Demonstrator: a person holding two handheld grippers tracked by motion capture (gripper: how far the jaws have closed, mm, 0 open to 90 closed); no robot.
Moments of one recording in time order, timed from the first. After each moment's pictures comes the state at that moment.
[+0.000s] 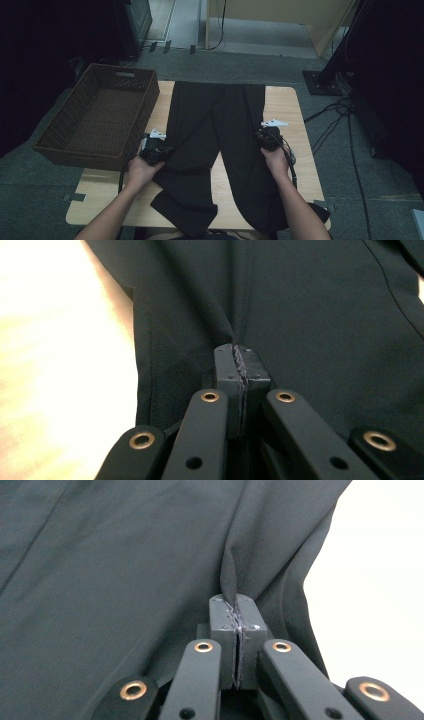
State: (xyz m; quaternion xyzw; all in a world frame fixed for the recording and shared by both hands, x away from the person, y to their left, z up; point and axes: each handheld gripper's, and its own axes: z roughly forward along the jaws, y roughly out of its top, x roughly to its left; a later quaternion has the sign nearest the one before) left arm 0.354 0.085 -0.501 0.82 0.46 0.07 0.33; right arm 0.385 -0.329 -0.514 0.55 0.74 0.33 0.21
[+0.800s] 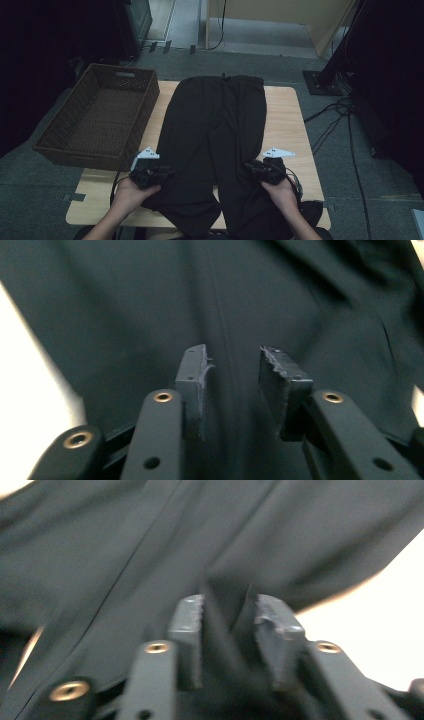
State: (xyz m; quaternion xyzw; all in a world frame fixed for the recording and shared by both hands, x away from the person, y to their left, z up) left arm 0.293 0.094 -0.465 0.83 0.42 0.04 0.37; right arm 0.277 -0.313 -0.494 0.49 0.77 0.39 0.13
